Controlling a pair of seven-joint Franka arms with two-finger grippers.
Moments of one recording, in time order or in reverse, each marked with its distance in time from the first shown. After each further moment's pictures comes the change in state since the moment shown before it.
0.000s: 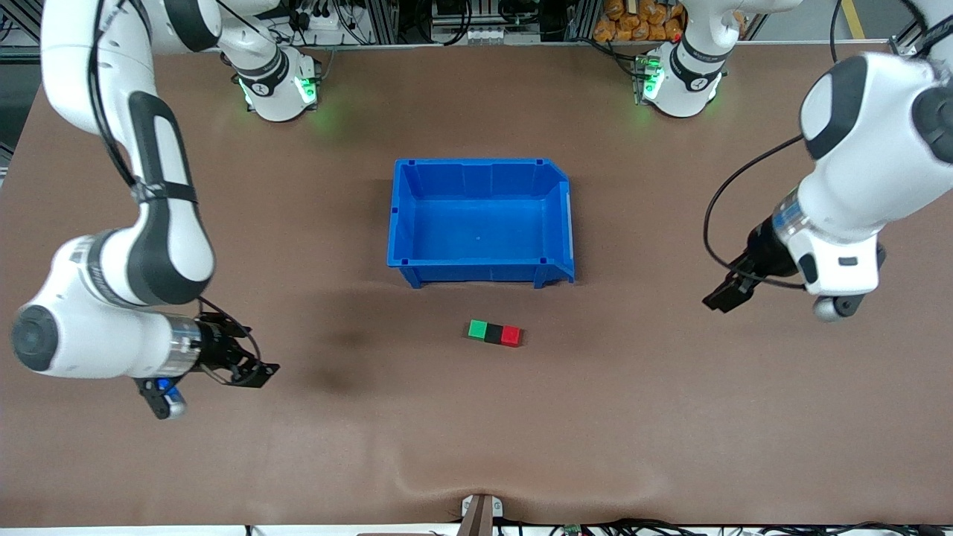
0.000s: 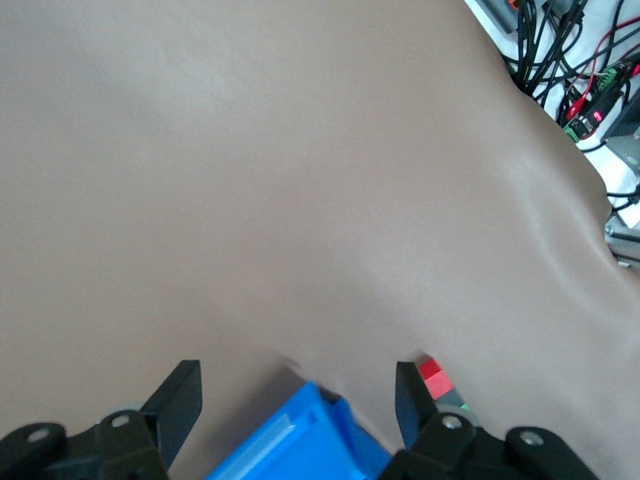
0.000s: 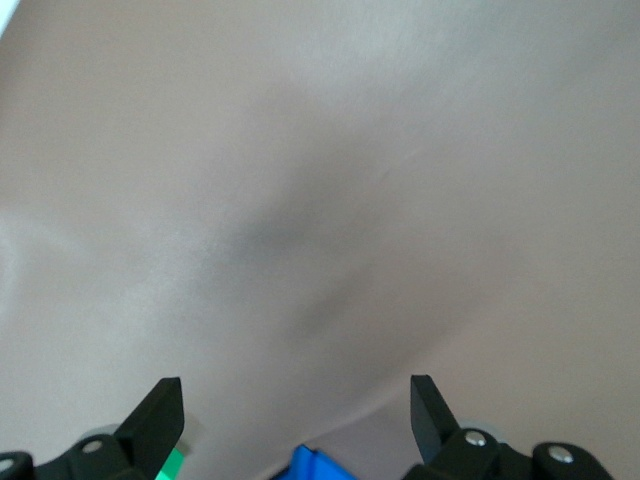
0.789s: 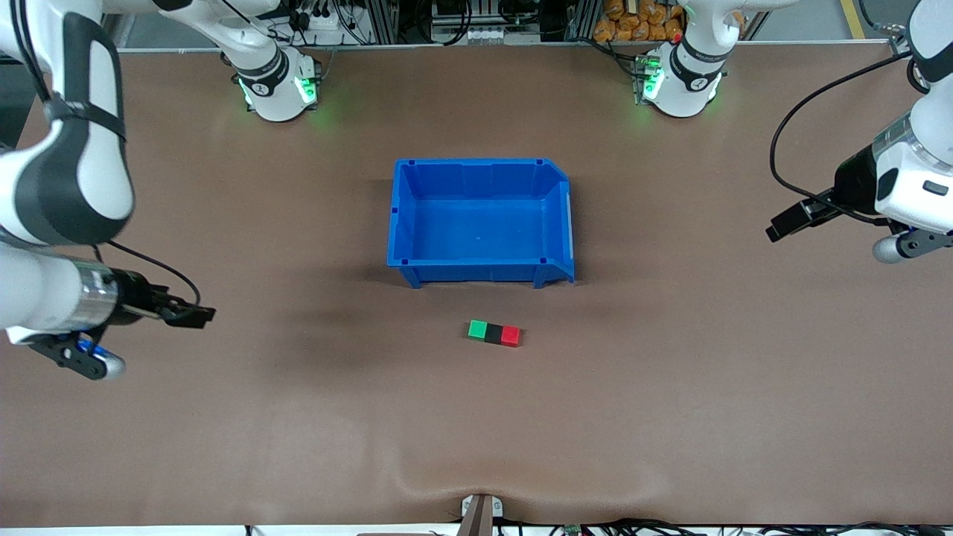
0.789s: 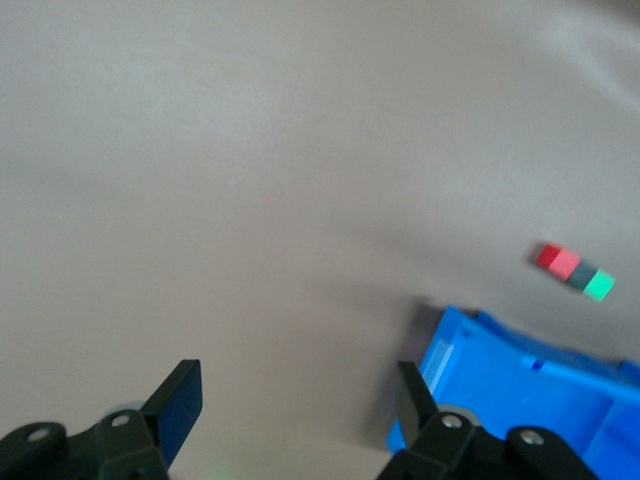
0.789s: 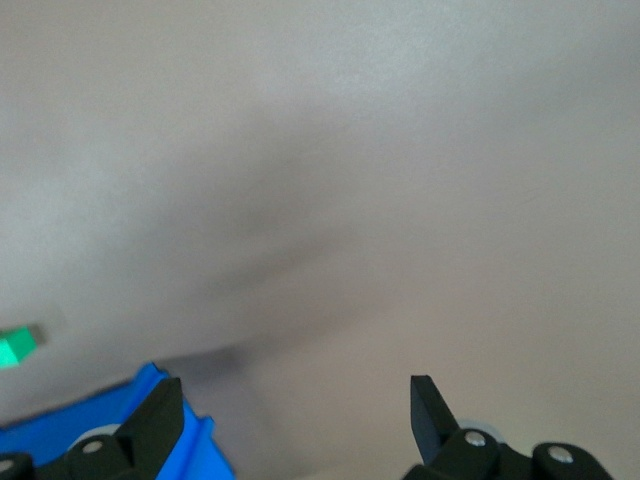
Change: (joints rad) left arm 0.100 -0.126 0.009 -0.011 0.000 -0.210 0.586; right arm -0.051 -0.175 0.000 -0.002 -0.143 -0.266 -0.389
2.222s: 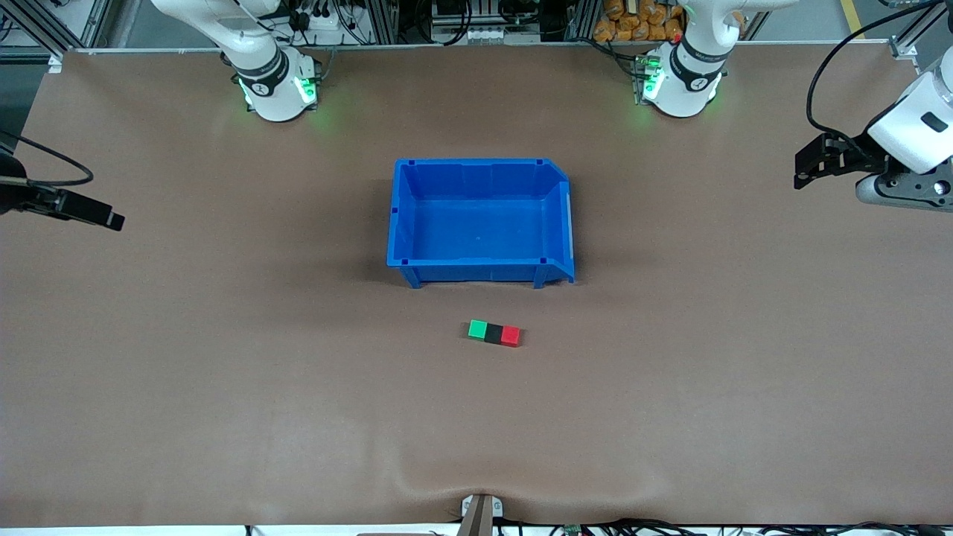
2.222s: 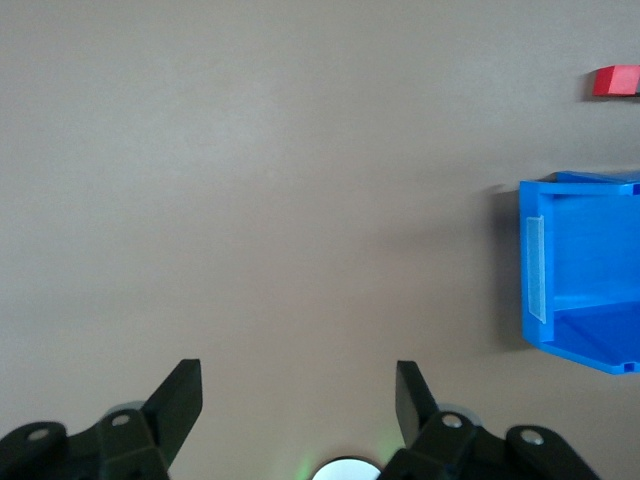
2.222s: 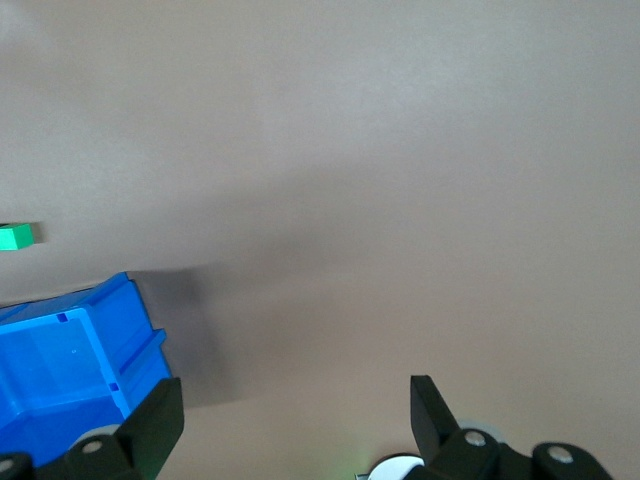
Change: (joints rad) left arm -0.005 -0.072 0.009 0.004 0.087 -0.112 0.451; right arm -0.068 -0.300 0.000 -0.110 -0.045 -0.133 -0.191
